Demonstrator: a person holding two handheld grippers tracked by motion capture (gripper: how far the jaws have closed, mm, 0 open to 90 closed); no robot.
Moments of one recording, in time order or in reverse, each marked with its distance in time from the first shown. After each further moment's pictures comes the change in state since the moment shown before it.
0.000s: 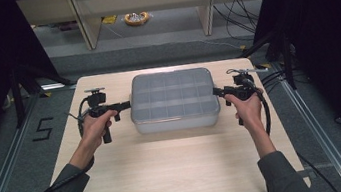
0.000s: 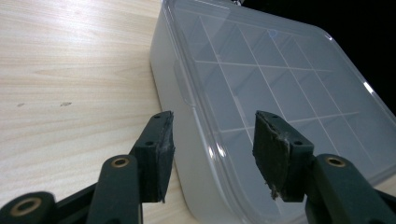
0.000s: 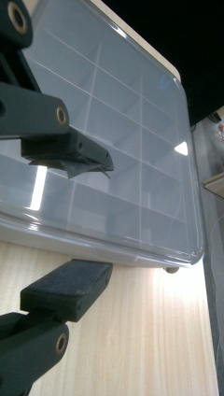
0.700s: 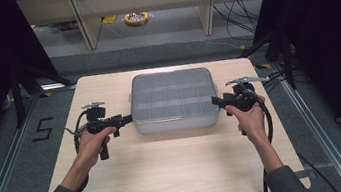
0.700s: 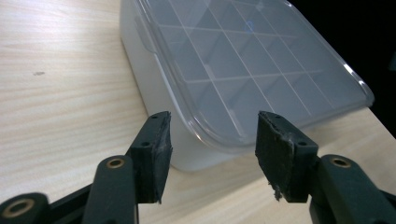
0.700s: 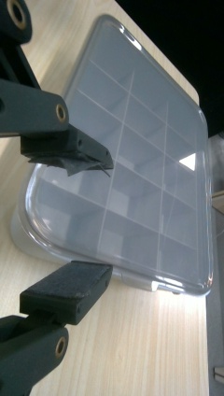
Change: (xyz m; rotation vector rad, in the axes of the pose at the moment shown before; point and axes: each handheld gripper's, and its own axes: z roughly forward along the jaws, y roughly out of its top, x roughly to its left) left arm -0.014 -0.042 -0.030 0.007 -0.091 0.085; right arm 0.021 -0.022 -0.023 -0.002 0.026 -0.096
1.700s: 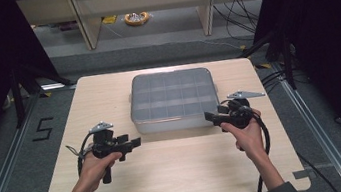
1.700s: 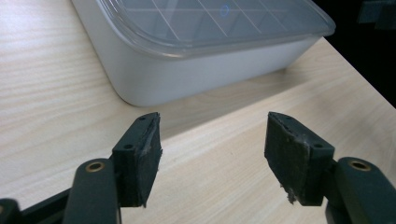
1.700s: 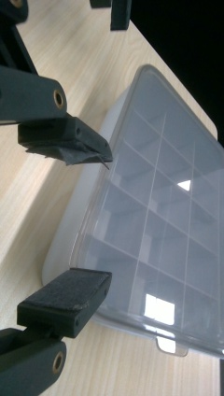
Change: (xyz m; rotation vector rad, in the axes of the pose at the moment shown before) left arm -0.027 -0.054 -0.013 0.061 -0.066 0.098; right arm 0.032 -0.032 -0.011 0.010 0.079 -0.069
